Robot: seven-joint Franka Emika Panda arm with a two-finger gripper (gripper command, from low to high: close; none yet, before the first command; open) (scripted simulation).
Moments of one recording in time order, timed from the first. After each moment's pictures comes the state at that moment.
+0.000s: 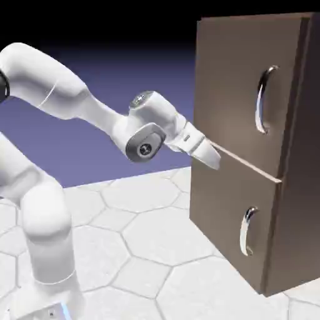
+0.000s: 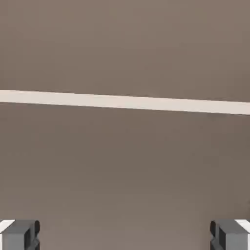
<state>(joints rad) 0.03 -0.58 -0.02 -2.80 -0.05 3.04 0.78</state>
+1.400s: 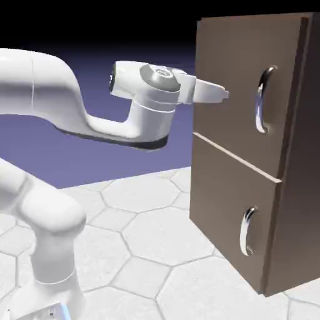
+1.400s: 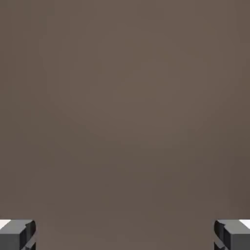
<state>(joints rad) 0.50 -0.80 -0.62 -2.43 -1.88 3.08 2.20</state>
